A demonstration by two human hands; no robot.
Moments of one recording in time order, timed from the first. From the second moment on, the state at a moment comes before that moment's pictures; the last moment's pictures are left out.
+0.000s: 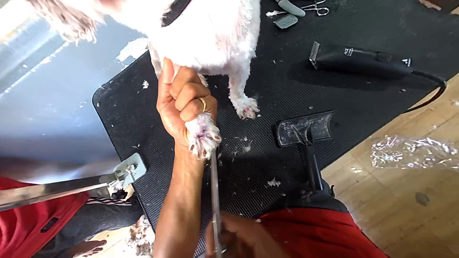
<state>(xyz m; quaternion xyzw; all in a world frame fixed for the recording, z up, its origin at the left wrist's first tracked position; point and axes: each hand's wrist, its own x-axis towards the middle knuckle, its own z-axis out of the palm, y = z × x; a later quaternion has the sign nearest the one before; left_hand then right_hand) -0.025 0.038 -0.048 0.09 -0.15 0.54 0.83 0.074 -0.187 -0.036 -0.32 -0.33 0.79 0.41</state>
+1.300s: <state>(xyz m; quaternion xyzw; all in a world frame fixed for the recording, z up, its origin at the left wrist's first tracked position) -0.035 0.044 -0.044 0.04 -0.12 0.44 0.89 0.225 0.063 0.079 -0.22 -0.76 0.57 -0.23</state>
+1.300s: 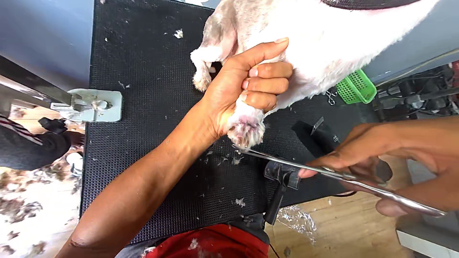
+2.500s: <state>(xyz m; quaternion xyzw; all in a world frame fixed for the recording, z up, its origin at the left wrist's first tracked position) -0.029 0.041 -0.036 0.06 -0.10 0.48 0.87 0.223 0.024 0.104 -0.34 -0.77 0.48 -0.24</state>
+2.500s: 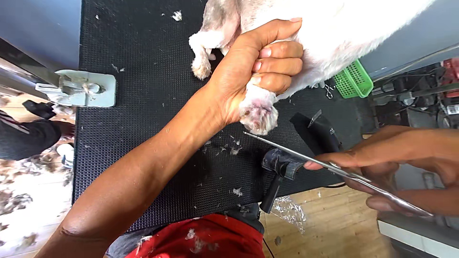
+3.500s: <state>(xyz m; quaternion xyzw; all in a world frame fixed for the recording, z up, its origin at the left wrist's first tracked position) -0.026 0.039 -0.035 0.06 -0.08 0.48 0.87 0.243 0.018 0.087 -0.31 -0.72 0.59 -0.18</state>
